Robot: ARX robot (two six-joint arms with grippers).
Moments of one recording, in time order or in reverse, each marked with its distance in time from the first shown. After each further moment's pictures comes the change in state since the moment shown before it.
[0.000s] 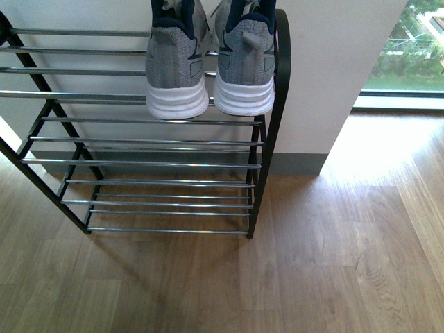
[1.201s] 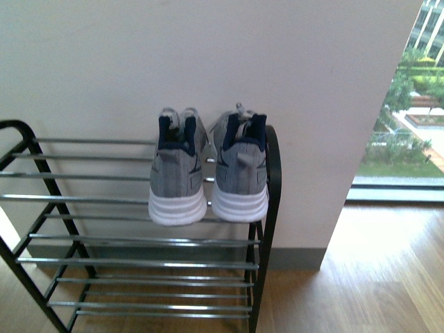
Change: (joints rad) left arm 0.325 -0.802 -1.101 0.531 0.309 0.387; right arm 0.000 0.000 0.000 0.000 0.000 0.000
